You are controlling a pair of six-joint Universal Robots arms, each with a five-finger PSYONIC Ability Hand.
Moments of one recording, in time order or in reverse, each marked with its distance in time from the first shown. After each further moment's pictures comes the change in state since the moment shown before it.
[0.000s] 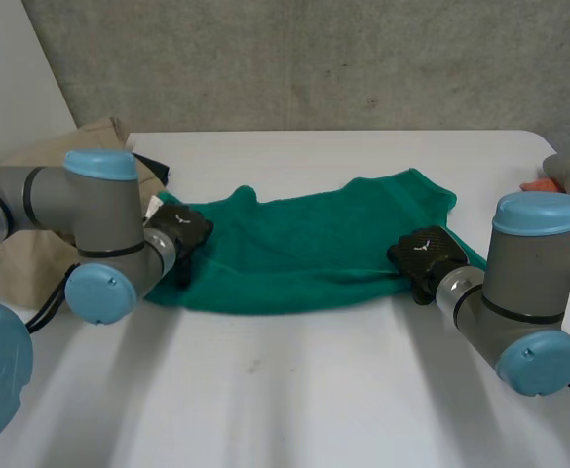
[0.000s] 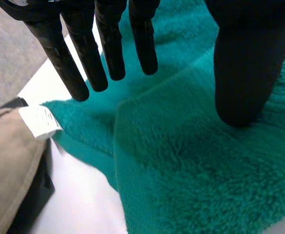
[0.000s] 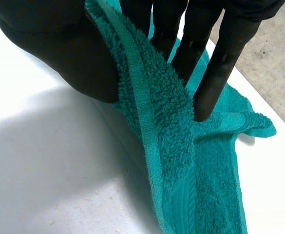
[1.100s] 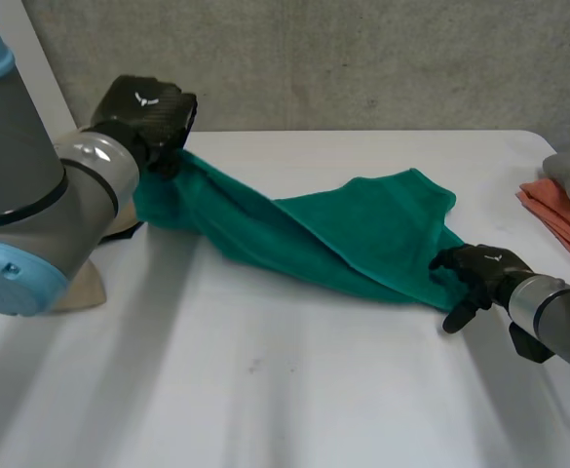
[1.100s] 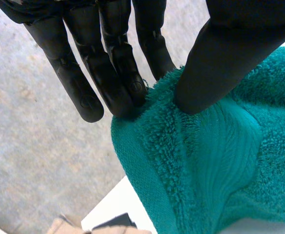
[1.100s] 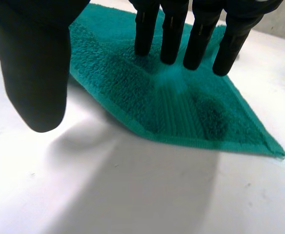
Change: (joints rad) left arm -0.072 0.542 -0.213 0.118 -0.022 -0.178; right arm -0.248 -0.135 0.172 0.082 -0.159 0.364; left_hand 0.629 0.679 0.672 0.677 0.620; right_hand -0.703 -0.776 -0.778 -0.787 -0.778
